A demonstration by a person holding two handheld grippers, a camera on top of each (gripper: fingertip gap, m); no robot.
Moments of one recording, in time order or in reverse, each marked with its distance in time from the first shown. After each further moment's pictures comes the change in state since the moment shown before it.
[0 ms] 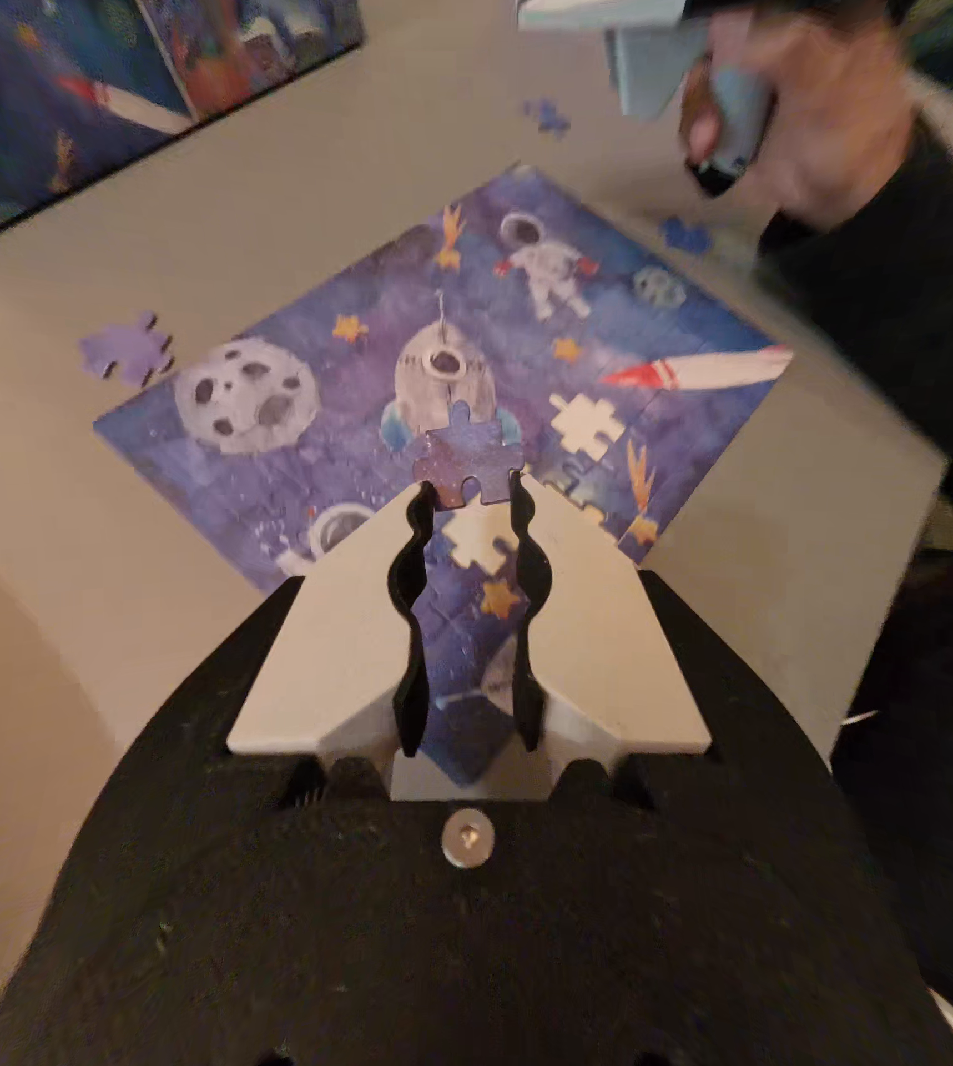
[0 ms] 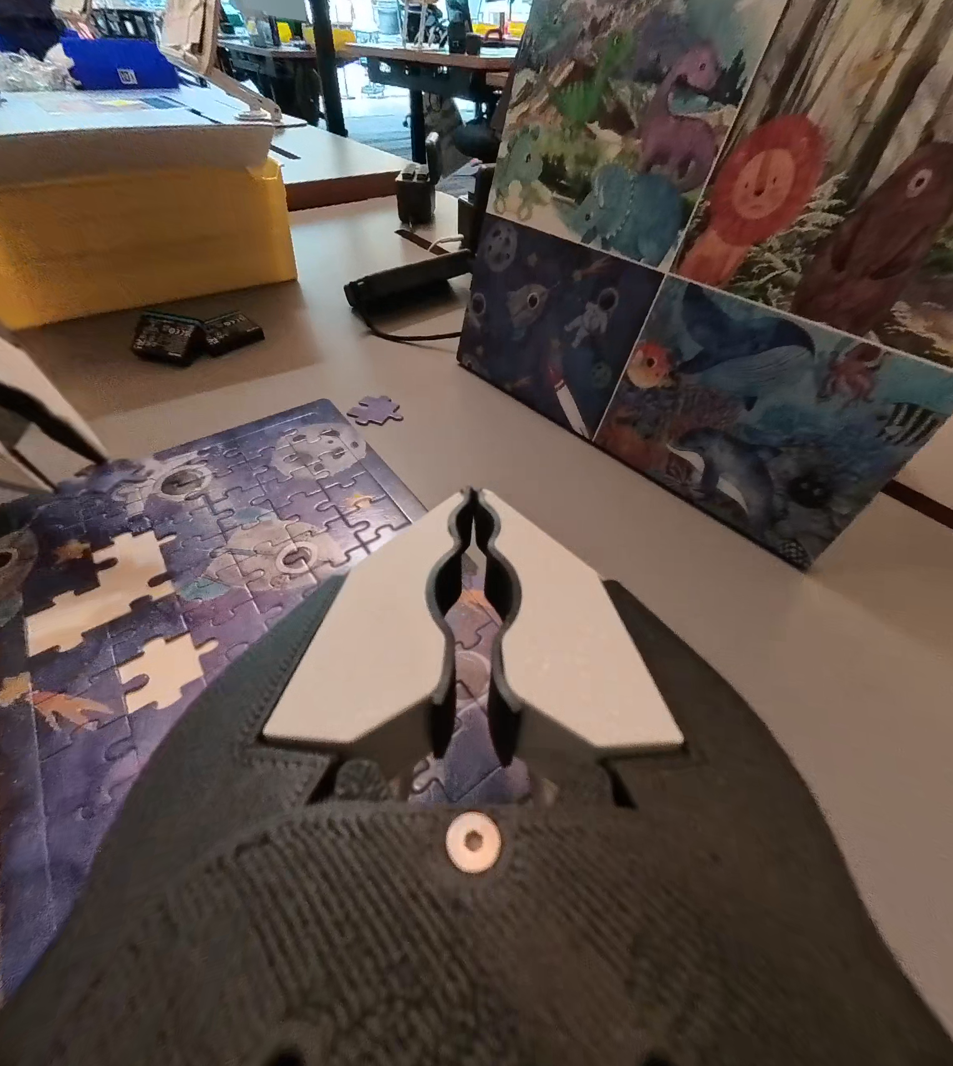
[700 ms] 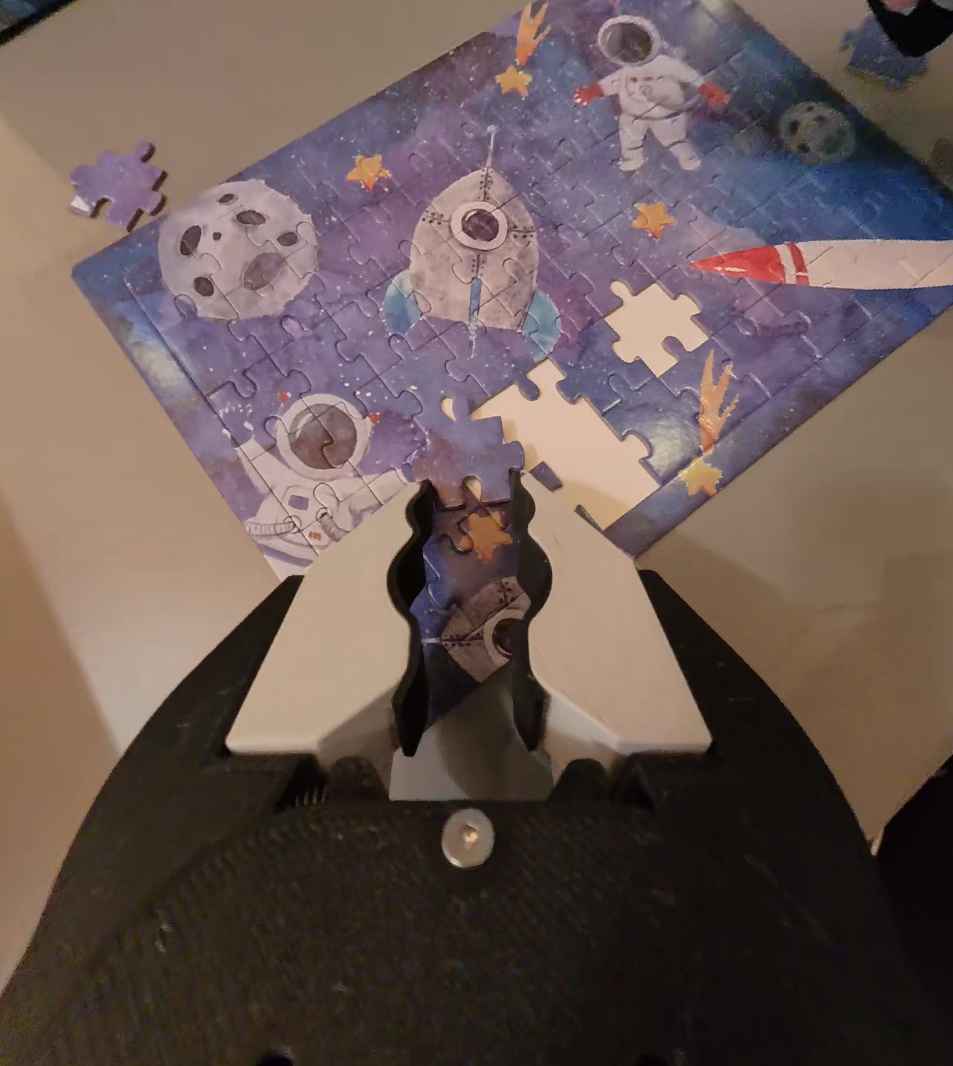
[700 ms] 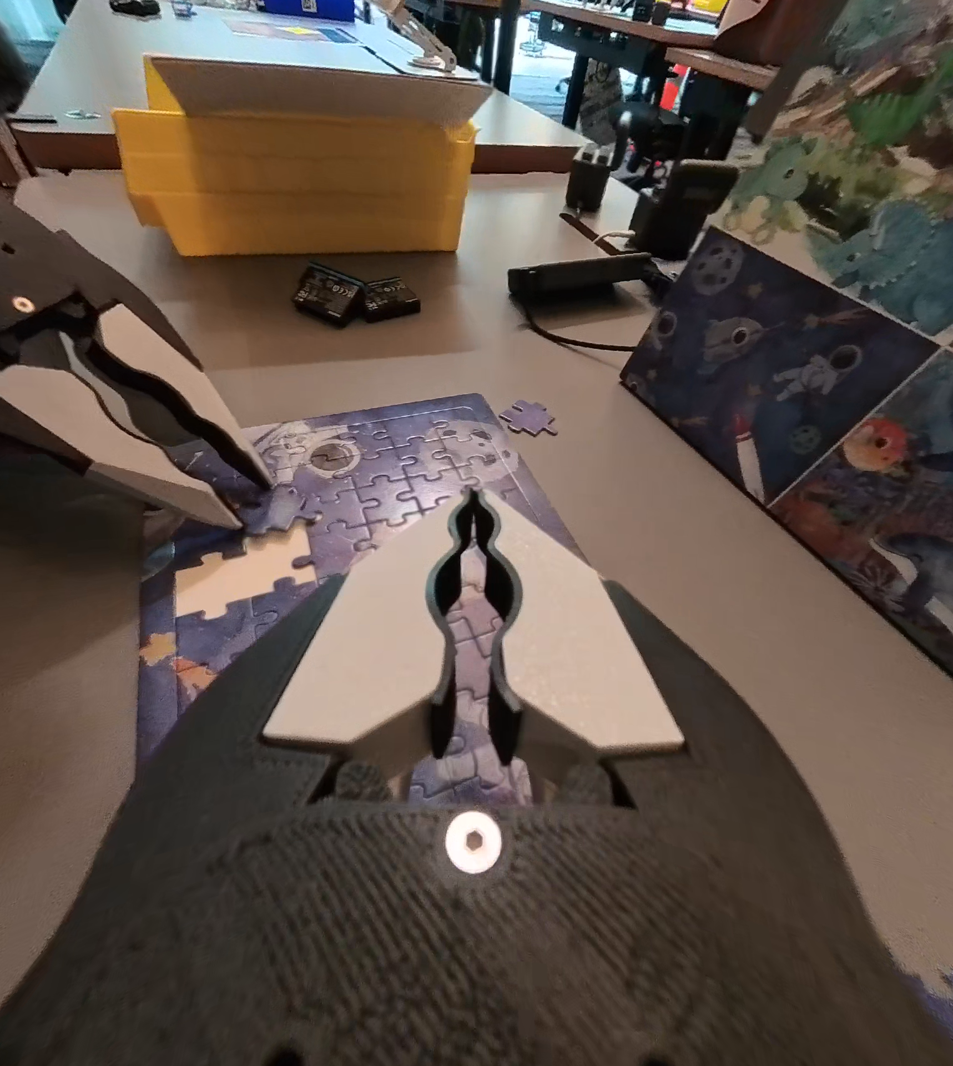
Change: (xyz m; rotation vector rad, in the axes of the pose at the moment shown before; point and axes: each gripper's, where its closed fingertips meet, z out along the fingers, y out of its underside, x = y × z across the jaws) left arm 0.002 0.045 0.017 -0.150 -0.236 -0.028; right arm -0.083 -0.002 0.023 -0.041 -0.216 -0.137
